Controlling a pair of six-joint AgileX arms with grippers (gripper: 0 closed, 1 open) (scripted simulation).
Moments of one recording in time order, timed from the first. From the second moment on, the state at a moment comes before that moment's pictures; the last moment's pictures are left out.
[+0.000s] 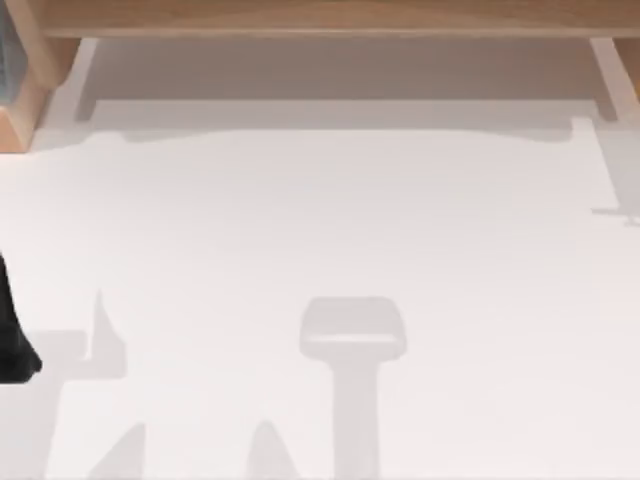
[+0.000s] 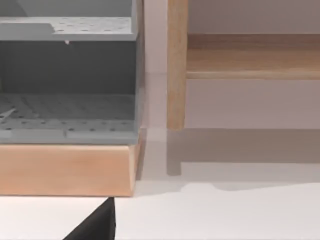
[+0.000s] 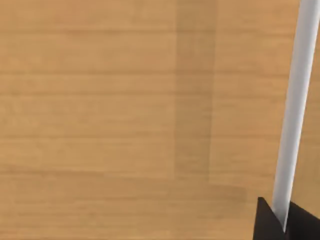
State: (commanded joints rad) left arm 0.00 0.00 0.00 0.00 0.00 0.00; right arm -0.61 2.12 0.66 1.47 -0.57 -1.55
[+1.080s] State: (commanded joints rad) left arm 0.00 0.00 0.00 0.00 0.00 0.00; right arm -0.71 2.06 0.48 1.58 -0.67 -1.55
